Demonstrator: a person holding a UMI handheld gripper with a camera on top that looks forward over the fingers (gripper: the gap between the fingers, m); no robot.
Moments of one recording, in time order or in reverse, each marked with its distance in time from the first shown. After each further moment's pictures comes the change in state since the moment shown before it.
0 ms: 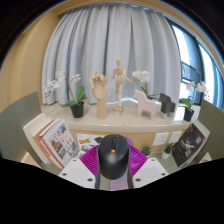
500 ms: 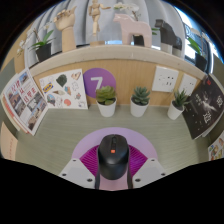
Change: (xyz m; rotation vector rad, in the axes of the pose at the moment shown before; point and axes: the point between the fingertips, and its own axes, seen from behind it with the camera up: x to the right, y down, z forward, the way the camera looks) arm 0.101 0.232 0.118 -0.433 -0.026 0.031
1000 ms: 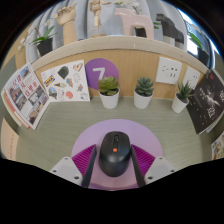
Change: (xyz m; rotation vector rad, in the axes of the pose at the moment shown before) arm -0.007 0.024 0.006 -0.045 -0.039 0.000
